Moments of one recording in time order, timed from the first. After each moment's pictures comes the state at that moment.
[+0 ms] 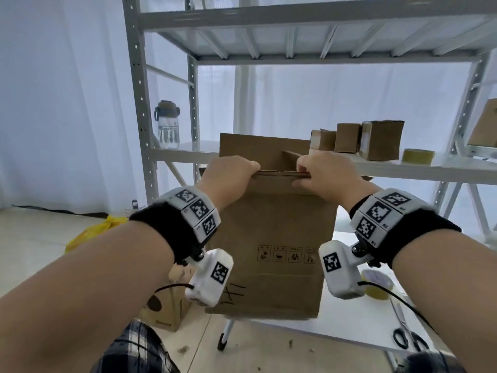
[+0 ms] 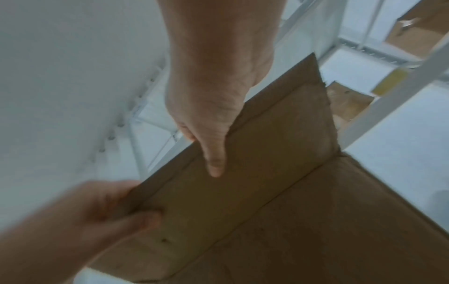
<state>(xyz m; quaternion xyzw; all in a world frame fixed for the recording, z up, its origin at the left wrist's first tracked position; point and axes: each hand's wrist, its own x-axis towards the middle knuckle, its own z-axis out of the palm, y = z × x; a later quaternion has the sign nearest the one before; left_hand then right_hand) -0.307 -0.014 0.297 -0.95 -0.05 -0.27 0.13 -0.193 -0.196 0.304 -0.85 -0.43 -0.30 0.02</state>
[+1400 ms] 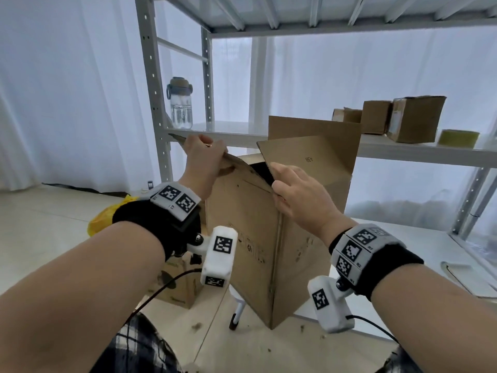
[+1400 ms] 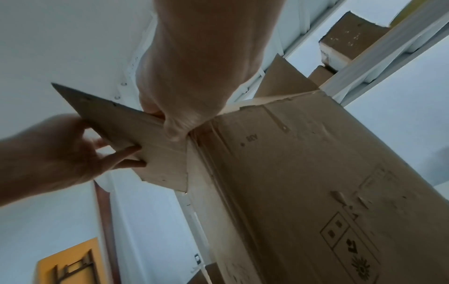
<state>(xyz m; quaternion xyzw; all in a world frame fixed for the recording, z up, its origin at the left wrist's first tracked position) -0.305 0.030 0.268 -0.62 -0.17 -0.45 -0.62 -0.190 -0.140 0.212 -0.72 -0.58 -0.36 0.09</state>
